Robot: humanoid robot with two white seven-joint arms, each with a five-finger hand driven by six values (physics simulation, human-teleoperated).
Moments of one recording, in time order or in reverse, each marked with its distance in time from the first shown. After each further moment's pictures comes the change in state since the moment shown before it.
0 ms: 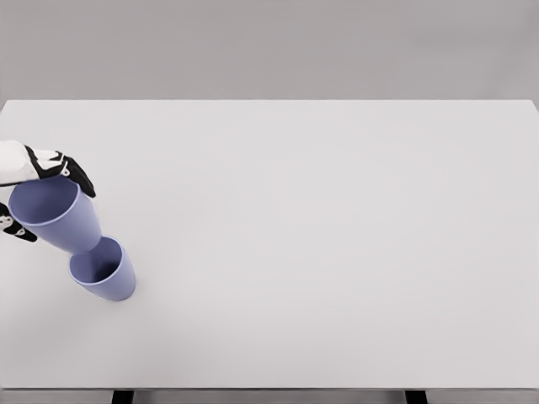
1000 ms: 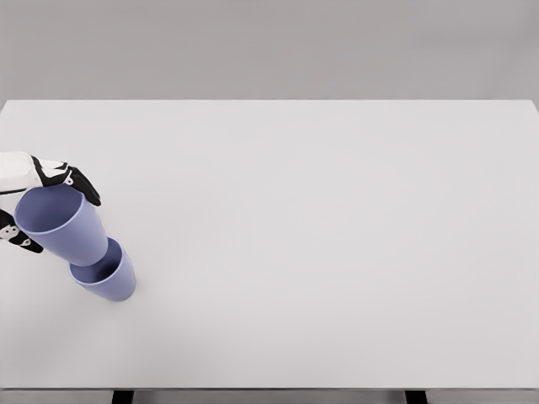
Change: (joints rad) left arm 0.043 -0.003 -0.004 0.000 0.056 -0.001 0.001; right arm 0.000 0.000 0.000 0.000 0.000 0.000 0.000
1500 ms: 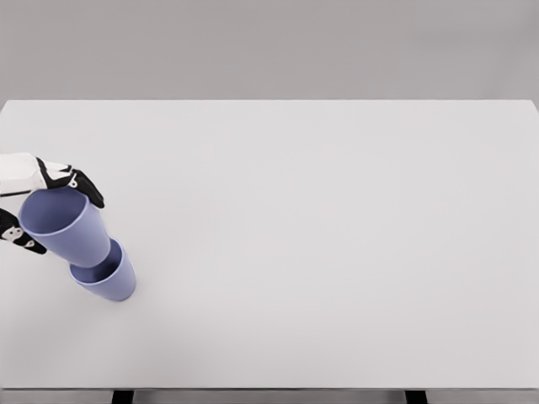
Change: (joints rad) left arm 0.002 -0.017 0.000 0.002 -0.016 0.000 0.000; right arm 0.000 0.000 0.000 0.000 0.000 0.000 0.000
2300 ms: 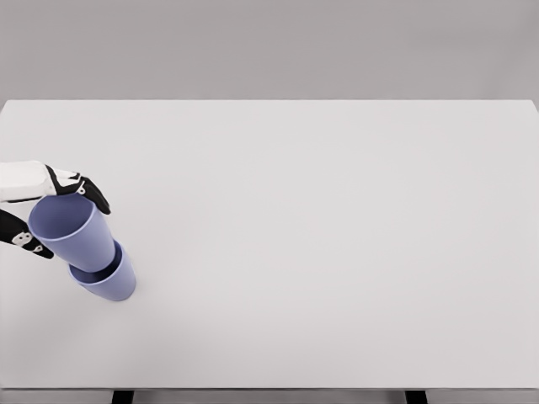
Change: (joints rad) left arm 0.025 -0.039 0.000 0.029 -0.034 0.000 0.000; right arm 0.000 0.000 0.000 0.000 0.000 0.000 0.000
